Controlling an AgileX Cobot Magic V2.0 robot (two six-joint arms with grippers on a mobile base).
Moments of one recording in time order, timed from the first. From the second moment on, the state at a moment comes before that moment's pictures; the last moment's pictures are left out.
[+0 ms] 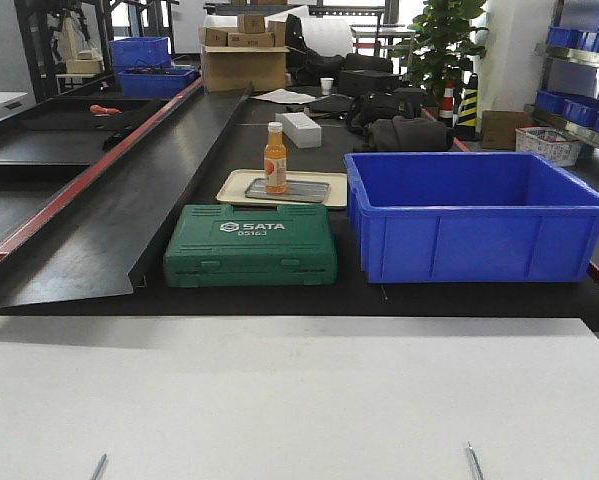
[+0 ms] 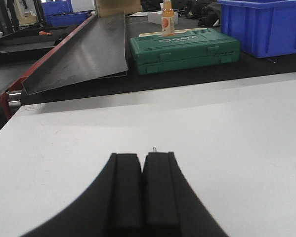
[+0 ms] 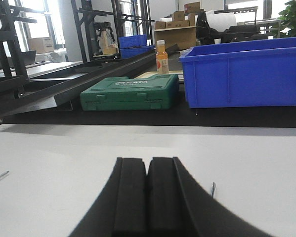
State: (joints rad) left arm -0.07 -0.01 0.03 -0.09 0.18 0.17; right arm 0.27 -0.01 0.03 -0.07 0.04 0.16
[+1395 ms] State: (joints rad) left arm -0.07 -0.01 0.03 -0.12 0.04 0.15; right arm 0.27 -0.01 0.03 -0.07 -0.03 0.16
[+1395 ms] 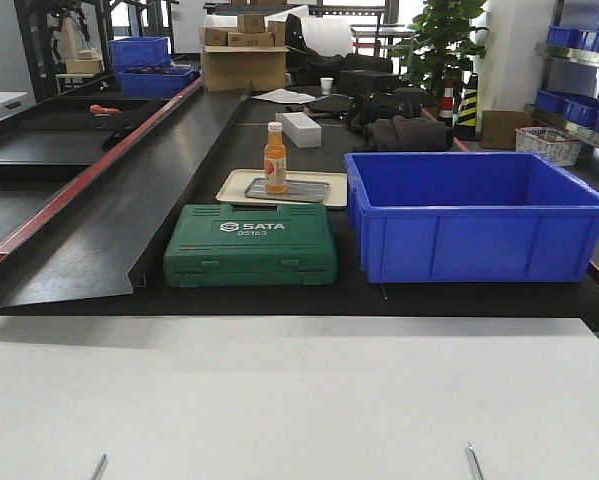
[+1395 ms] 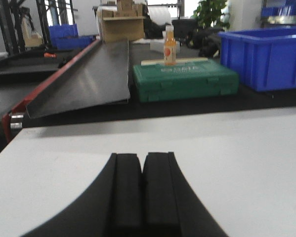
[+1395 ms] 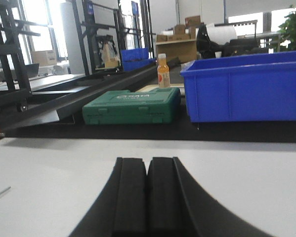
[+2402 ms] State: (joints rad) left arm -0.07 0.62 -0.51 -0.12 0.12 0.12; right arm 0.27 0.58 -0.50 -0.19 0.21 0.04
